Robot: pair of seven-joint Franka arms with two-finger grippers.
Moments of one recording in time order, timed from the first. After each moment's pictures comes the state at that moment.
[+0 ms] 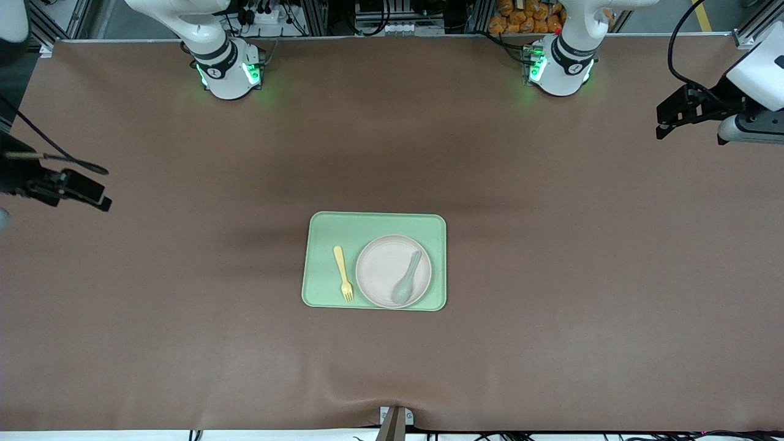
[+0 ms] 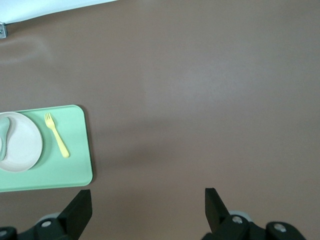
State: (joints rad) left arm -0.11 -0.03 -0.03 -1.50 0.02 1.45 0.00; right arm 0.01 0.13 0.00 -1.39 0.06 1.56 0.15
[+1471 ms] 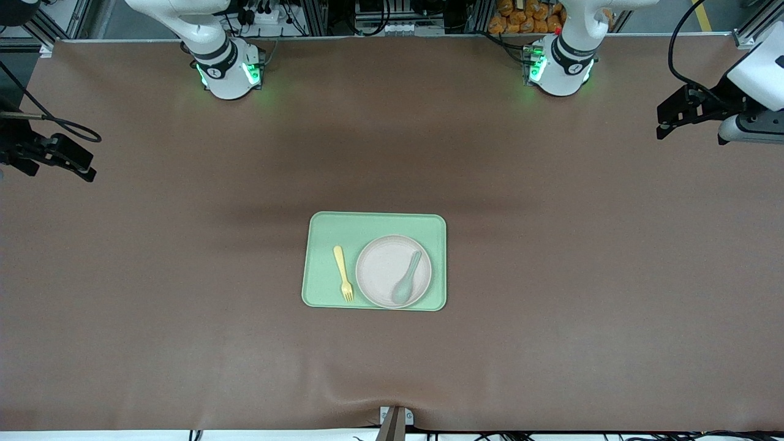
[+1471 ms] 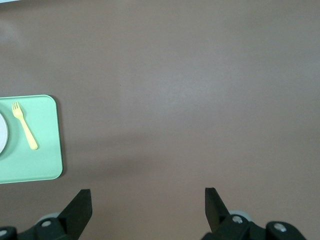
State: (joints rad) left arm -0.11 -0.03 -0.03 -1.50 0.02 1.45 0.00; right arm 0.00 0.01 0.02 -1.52 -0.06 1.59 0.12
